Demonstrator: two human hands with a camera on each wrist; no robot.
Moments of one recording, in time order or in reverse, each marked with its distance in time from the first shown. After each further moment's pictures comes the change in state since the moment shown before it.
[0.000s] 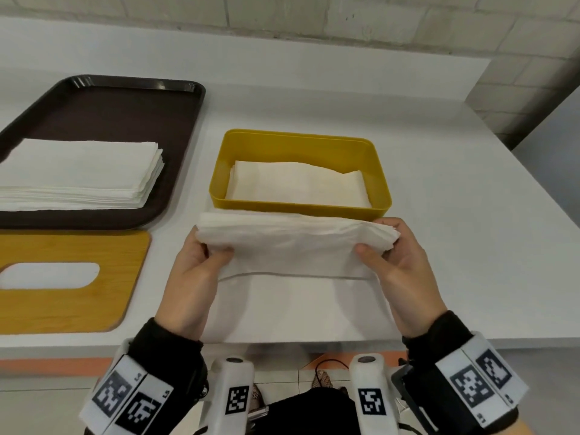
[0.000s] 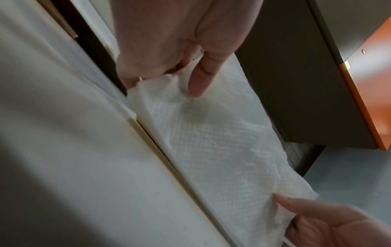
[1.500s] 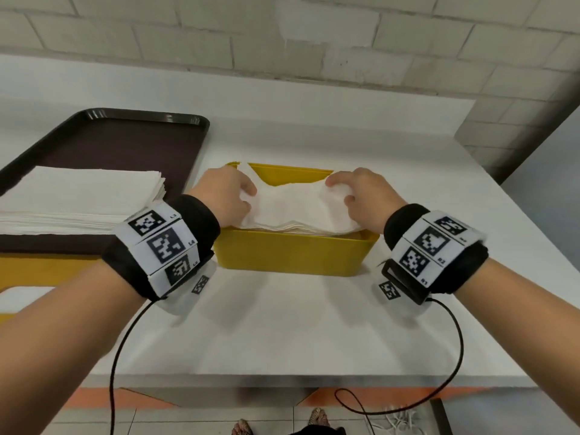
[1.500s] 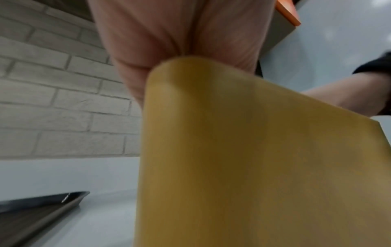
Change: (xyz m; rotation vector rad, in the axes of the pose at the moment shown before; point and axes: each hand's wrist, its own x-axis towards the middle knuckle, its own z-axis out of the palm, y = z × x) left_hand 0.098 0.093 0.043 1.300 -0.152 0.030; right_hand 0.114 -0.069 0.012 -1.245 -0.225 -0.169
